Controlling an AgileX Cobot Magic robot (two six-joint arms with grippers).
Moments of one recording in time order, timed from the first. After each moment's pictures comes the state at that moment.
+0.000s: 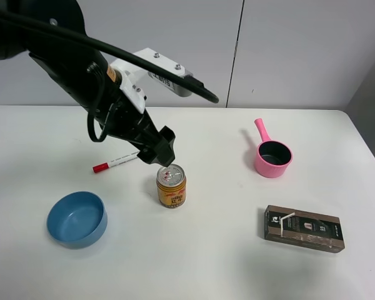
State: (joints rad) left arm -0.69 1.61 -1.28 -0.15 0.89 0.17; right arm -0.10 0.00 -0.48 0.02 1.07 -0.01
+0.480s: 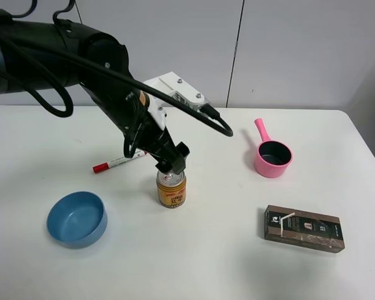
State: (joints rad) left arm -0.74 1.74 -1.28 -0.07 0.76 0.17; right arm -0.10 0.00 -0.48 0.02 1.07 -0.01
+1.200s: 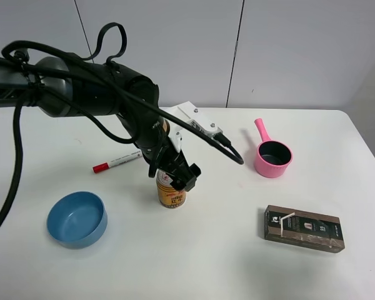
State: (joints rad) left arm -0.76 1.90 -1.28 -0.07 0.68 0.17; right arm -0.10 0.00 -0.48 0.02 1.07 -0.01
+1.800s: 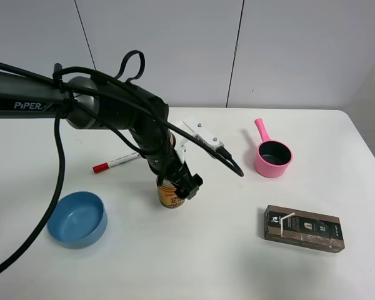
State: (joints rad) left arm -0.76 1.99 -1.29 -0.07 0.61 0.17; right arm -0.10 0.00 -0.48 0.02 1.07 -0.01
